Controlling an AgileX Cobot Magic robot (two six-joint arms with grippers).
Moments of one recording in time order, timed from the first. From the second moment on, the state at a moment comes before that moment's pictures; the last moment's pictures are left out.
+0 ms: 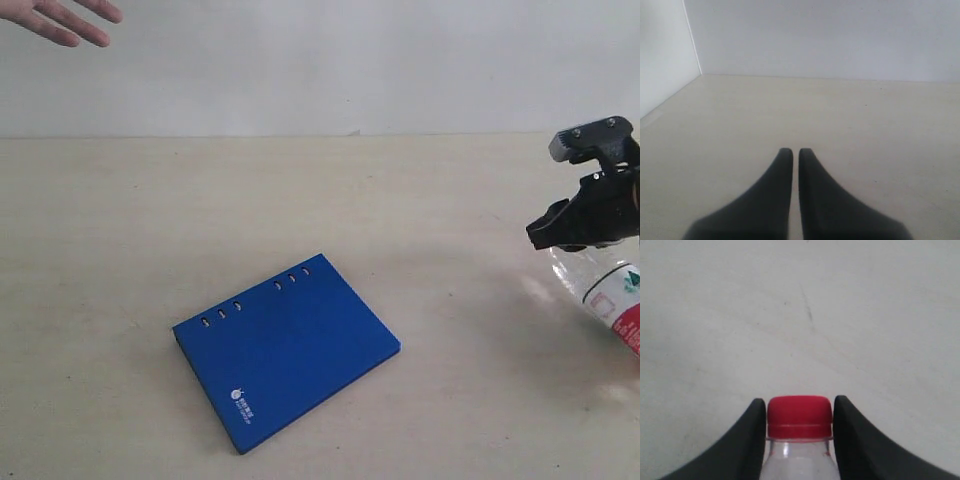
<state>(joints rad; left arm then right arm) 0.21 0.00 0.00 -0.02 0.26 0.07 -0.13 1.92 -0.98 -1.75 -0.39 1.28</state>
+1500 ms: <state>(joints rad) 0.21 0.00 0.00 -0.02 0.26 0.07 -0.13 1.47 -1.08 -1.52 -0.58 1.32</state>
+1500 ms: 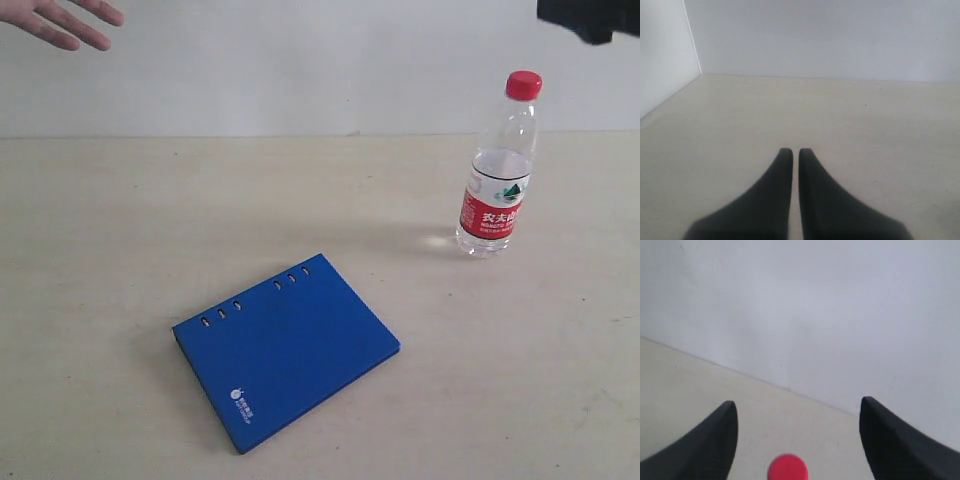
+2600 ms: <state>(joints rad) 0.21 0.00 0.00 -0.02 0.26 0.07 0.05 1.11 -0.63 -1.75 -0.64 1.42</state>
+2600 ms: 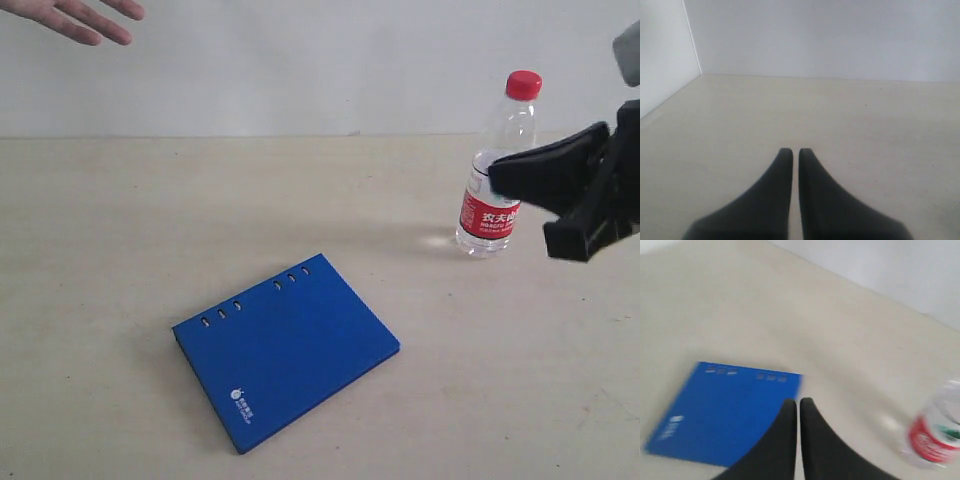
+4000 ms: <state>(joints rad) 0.21 0.00 0.00 -0.46 0.06 -0.05 0.05 1.08 -0.63 -1.74 -0.16 1.49</state>
